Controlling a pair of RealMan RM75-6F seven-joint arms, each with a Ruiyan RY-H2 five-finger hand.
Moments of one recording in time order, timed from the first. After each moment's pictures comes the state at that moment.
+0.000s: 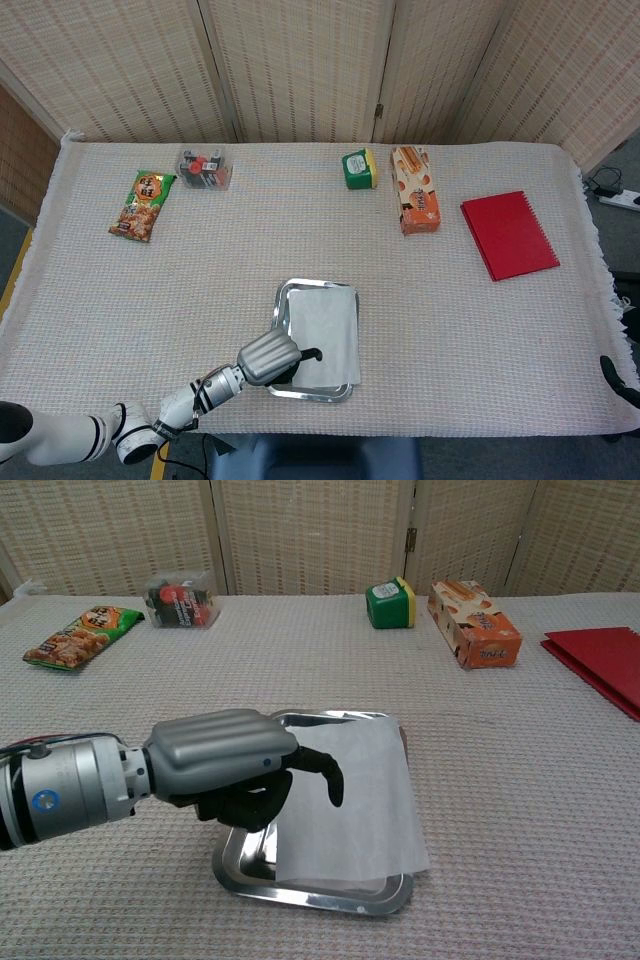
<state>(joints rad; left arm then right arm) -0.84 -1.63 0.06 -1.42 1.64 0.98 0.03 -0.13 -1.02 0.10 -1.71 -1.56 1.77 0.12</state>
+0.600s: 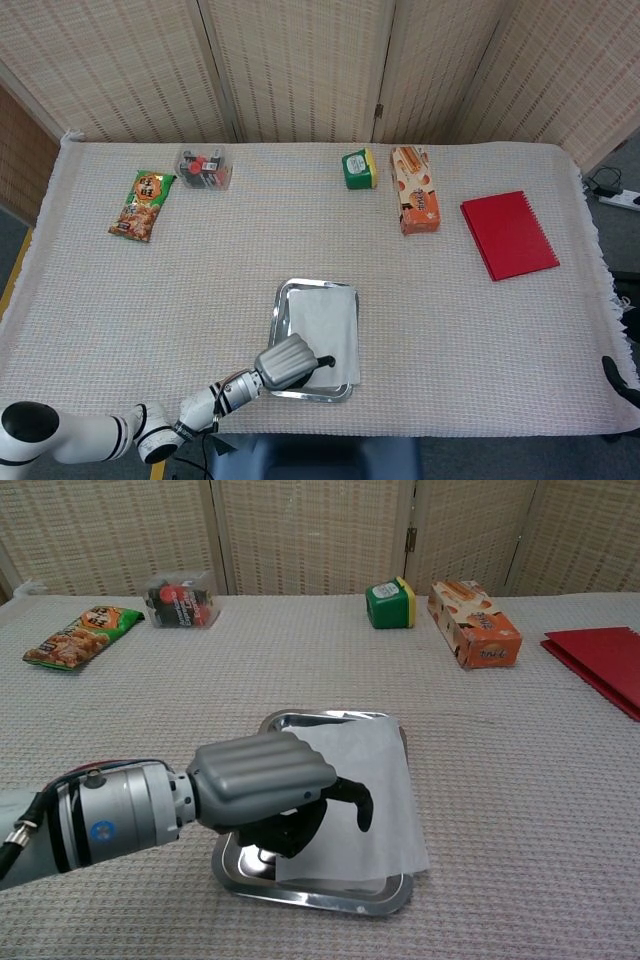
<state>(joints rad) -0.86 -1.74 0.04 -1.35 1.63 0.93 0.14 -0.13 -1.02 0.10 -1.71 -1.57 1.78 0.14</state>
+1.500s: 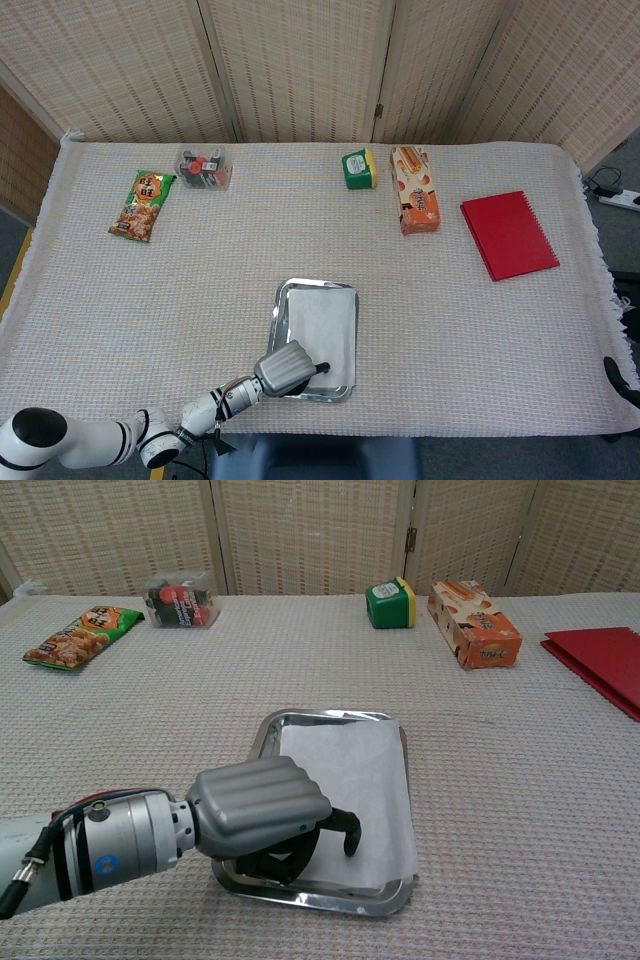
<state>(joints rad) -0.83 -1.78 0.07 -1.29 1.64 0.92 0.22 -0.14 -1.01 0.10 -1.71 -1.58 1.79 0.15</state>
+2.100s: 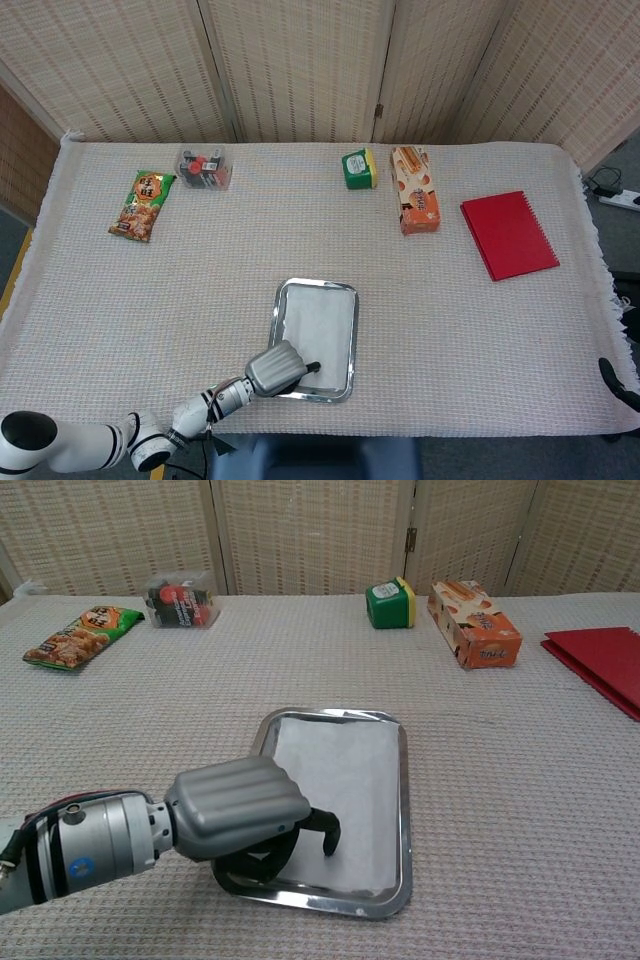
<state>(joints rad) -0.80 -1.75 0.08 -1.30 1.64 0.93 0.25 -0.14 -1.01 0.10 -1.72 -1.59 1.79 0.13</state>
